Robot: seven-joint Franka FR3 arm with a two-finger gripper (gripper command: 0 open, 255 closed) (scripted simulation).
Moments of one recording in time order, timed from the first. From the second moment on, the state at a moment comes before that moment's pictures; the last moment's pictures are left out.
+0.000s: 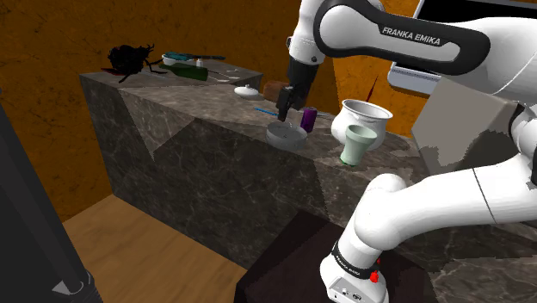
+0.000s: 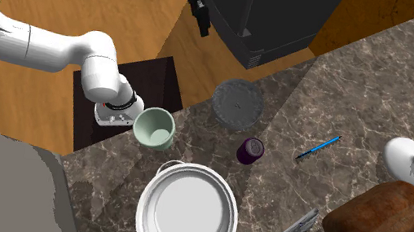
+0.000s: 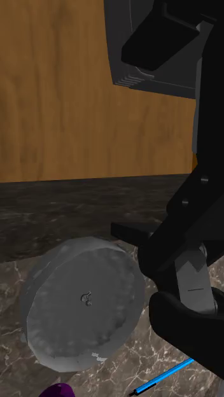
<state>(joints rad) 0.01 -0.79 0.04 -2.30 -0.10 1.64 -0.04</state>
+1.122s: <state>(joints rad) -0.07 -0.55 -0.31 -2.19 -0.20 1.75 -0.40</state>
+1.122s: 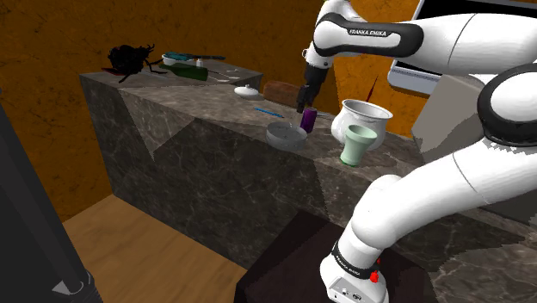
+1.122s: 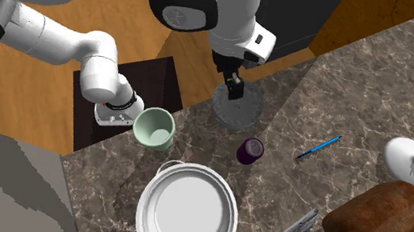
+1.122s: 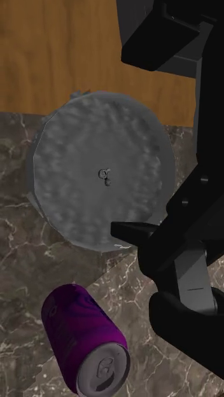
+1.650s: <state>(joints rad) -0.08 -0.31 -0.50 -2.01 -0.16 1.79 -0.62</state>
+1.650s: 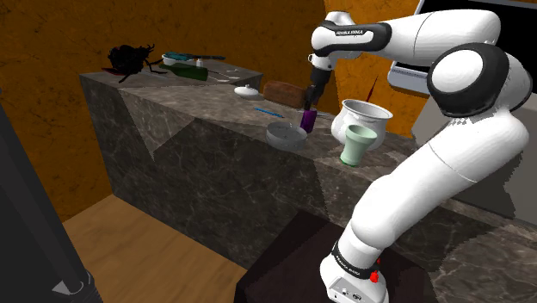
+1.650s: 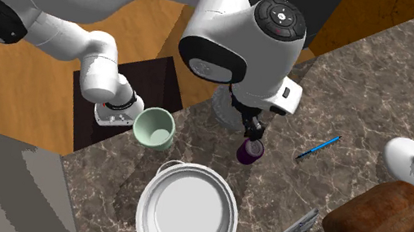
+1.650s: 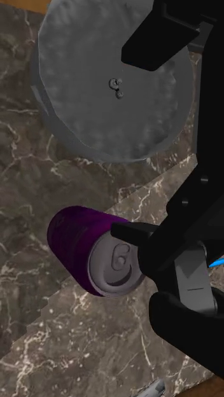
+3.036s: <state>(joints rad) -0.10 -0.07 -0.63 -1.92 -0.04 1.89 -0.82</state>
